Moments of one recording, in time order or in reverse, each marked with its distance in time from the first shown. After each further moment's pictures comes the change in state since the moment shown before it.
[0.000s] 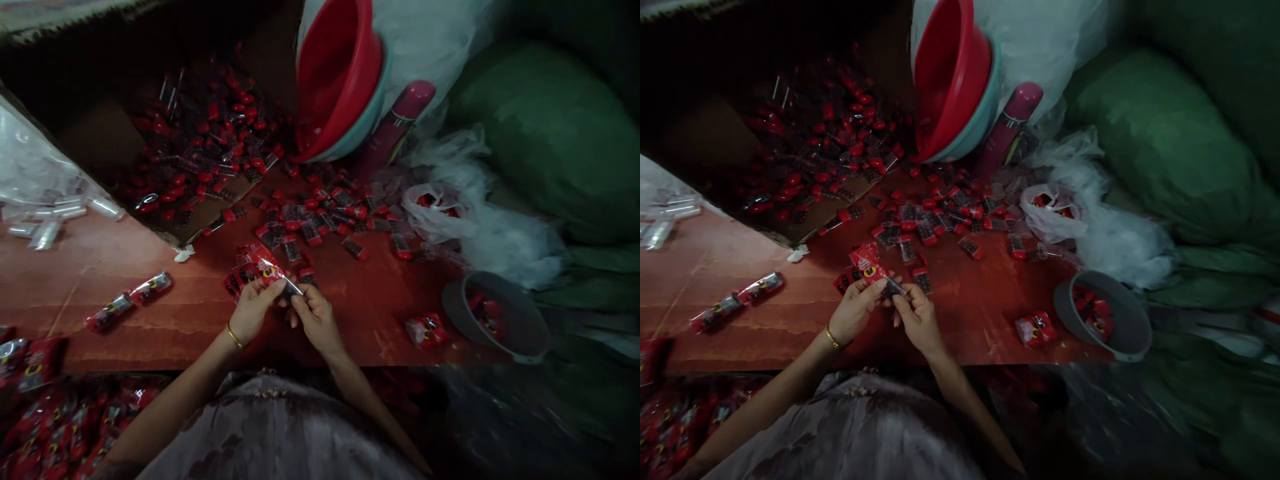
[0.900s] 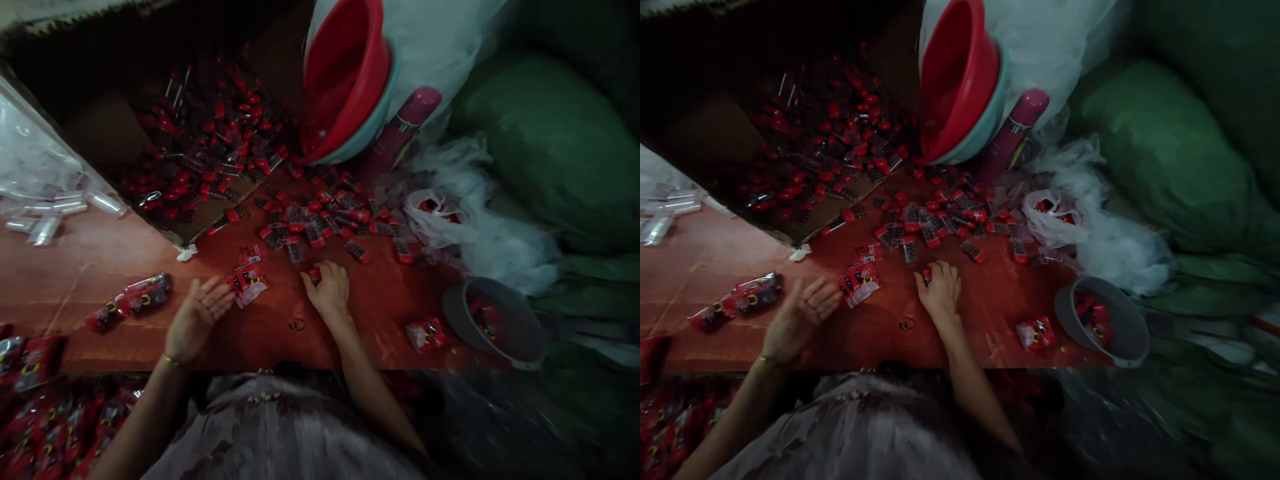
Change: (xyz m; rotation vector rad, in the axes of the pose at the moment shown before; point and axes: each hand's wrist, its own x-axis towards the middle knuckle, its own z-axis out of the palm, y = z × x) left_hand -0.033 0.033 -0.092 -0.199 0.320 -0.122; right_hand 0.056 0.034 -0.046 -1.219 0.374 -0.182
